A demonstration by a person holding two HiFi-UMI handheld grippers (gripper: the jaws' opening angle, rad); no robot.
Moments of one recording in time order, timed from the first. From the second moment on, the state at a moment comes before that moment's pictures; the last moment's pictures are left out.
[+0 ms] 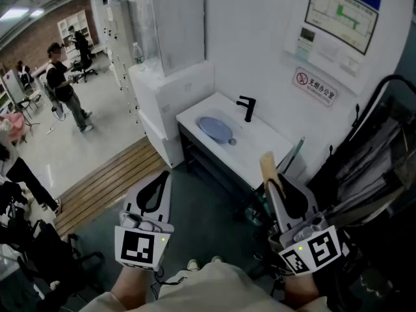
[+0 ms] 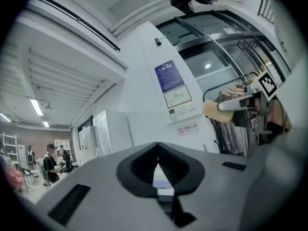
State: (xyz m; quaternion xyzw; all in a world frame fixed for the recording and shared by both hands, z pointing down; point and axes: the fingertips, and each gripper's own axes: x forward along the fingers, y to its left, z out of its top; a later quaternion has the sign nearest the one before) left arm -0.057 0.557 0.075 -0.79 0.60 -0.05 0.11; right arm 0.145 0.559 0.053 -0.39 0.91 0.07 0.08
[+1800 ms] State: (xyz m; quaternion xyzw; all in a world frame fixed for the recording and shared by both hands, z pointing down) left arm -0.054 0.403 0.117 -0.79 0.60 -0.06 0.10; right arm 0.130 0.385 0.112 -0.38 0.92 0.05 0.04
